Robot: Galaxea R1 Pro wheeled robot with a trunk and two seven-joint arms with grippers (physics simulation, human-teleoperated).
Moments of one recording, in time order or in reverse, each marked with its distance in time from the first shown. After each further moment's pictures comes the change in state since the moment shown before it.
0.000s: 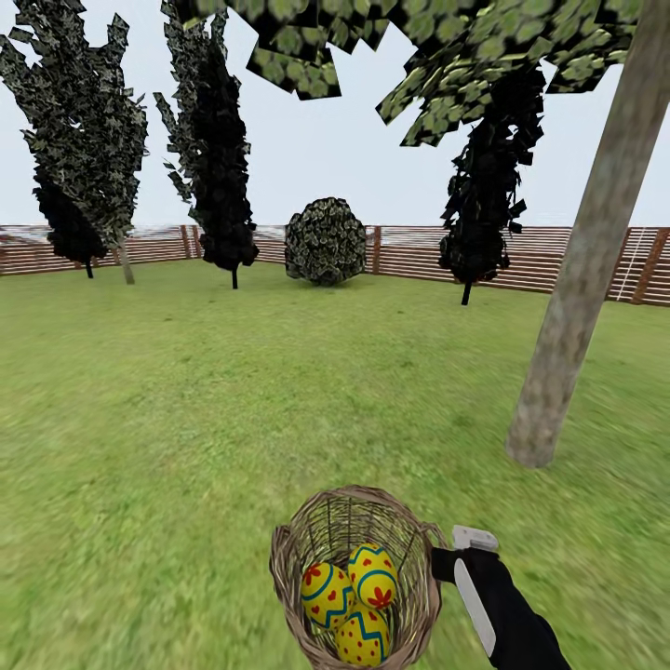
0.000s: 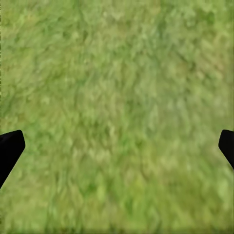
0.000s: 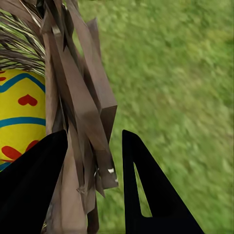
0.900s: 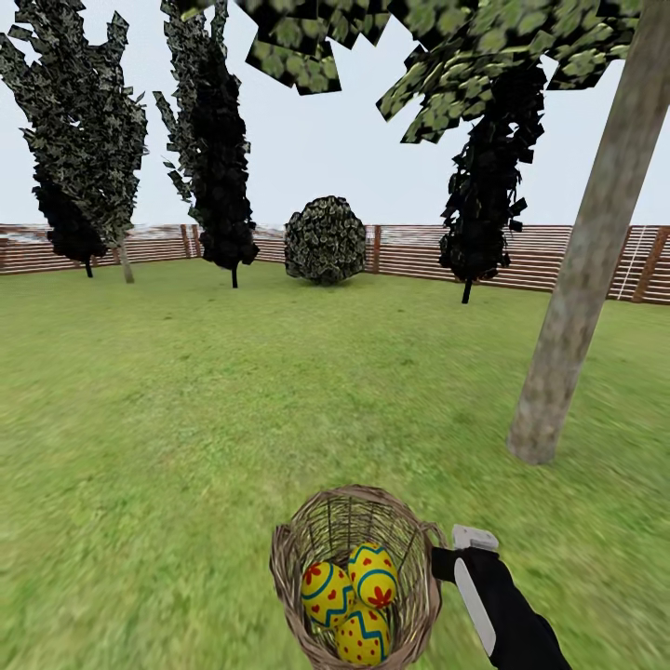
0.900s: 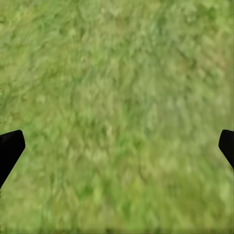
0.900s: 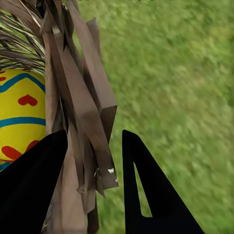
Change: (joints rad) left arm 0.000 0.001 0.000 0.000 0.001 0.000 0.001; right arm -0.001 0.000 -0.002 -0.001 0.000 0.000 0.000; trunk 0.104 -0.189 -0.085
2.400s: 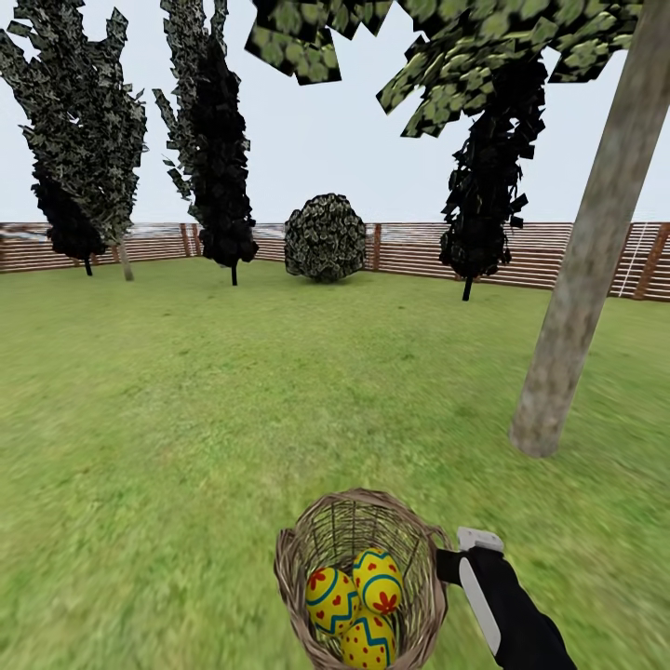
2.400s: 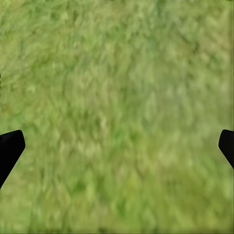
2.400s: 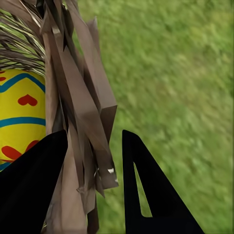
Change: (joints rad) left arm 0.000 0.002 0.000 0.000 0.000 0.028 0.002; right arm 0.000 -0.015 -0.003 -0.002 -0.002 0.030 -0.001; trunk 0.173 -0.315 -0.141
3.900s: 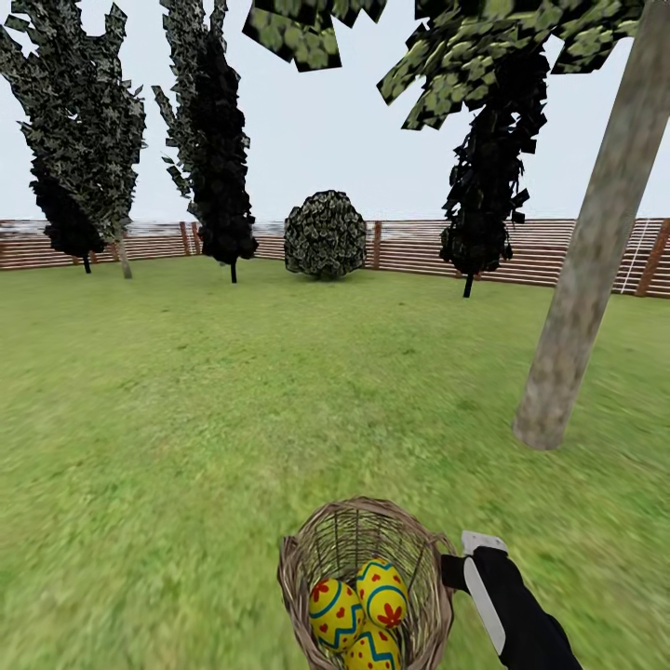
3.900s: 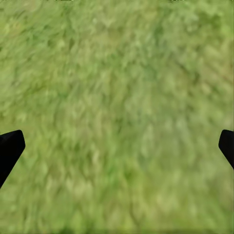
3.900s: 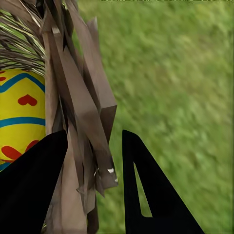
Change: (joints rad) left arm 0.000 0.014 0.006 -0.111 0.006 0.003 -0.002; right arm 0.000 -0.012 -0.009 -0.001 0.002 0.059 0.000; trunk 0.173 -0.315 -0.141
